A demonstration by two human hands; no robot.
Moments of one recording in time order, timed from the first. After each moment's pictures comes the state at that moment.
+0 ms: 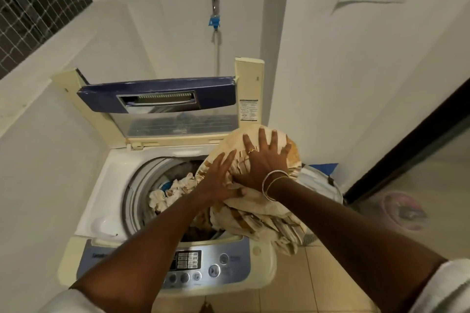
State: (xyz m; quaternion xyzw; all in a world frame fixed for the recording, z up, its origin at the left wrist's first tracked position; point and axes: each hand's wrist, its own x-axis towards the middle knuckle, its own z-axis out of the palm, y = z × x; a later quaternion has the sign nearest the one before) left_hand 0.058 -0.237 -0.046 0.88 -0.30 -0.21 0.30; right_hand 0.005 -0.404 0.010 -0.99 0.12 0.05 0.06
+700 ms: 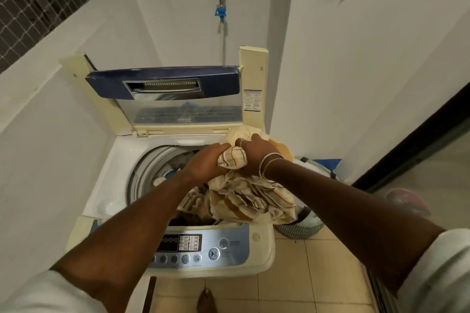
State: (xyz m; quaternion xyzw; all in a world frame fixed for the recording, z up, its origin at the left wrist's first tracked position) left_hand 0.076 -0.217 -0.017 0.89 -0.37 -0.12 0.25; right_hand 0.013 -0.402 0.019 -0.99 0.02 0.11 0.13
